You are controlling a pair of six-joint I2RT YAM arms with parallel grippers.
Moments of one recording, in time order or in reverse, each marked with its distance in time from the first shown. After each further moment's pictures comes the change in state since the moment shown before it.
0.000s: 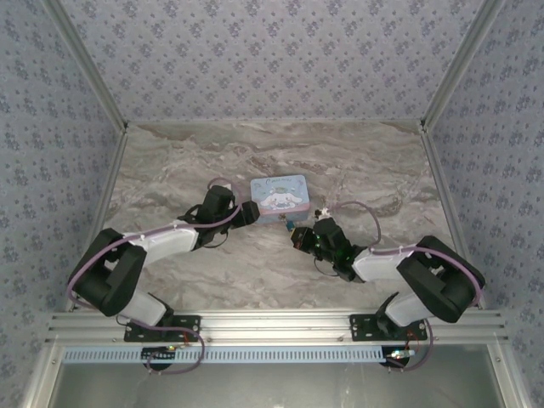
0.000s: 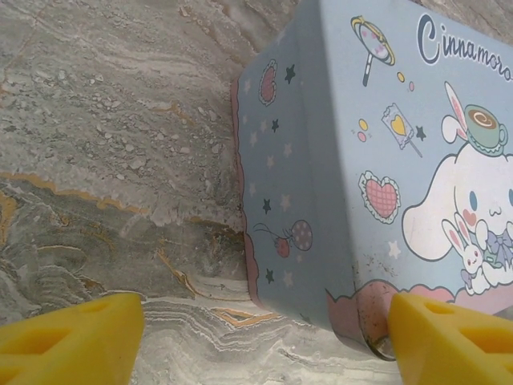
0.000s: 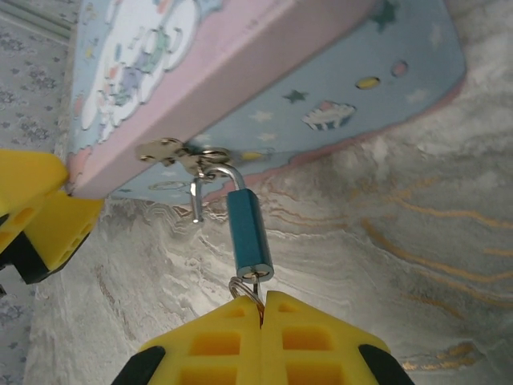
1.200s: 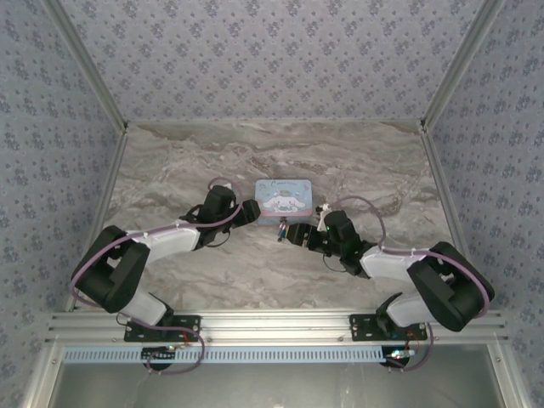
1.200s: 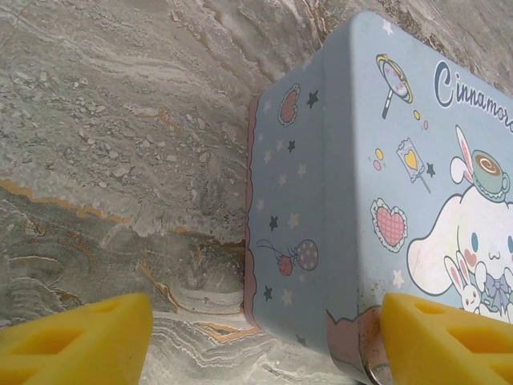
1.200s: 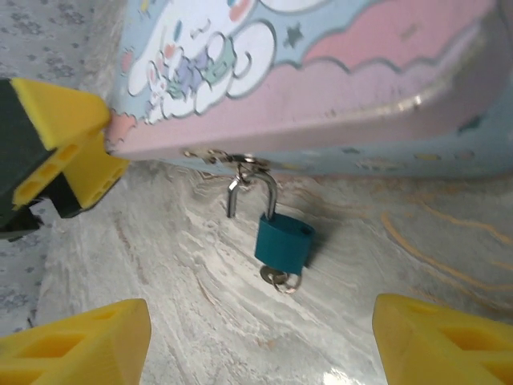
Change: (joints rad) left arm 0.000 0.024 -0.002 0.049 0.004 -0.040; right arm -0.123 -0.069 0.008 -0.065 -0.256 -0.208
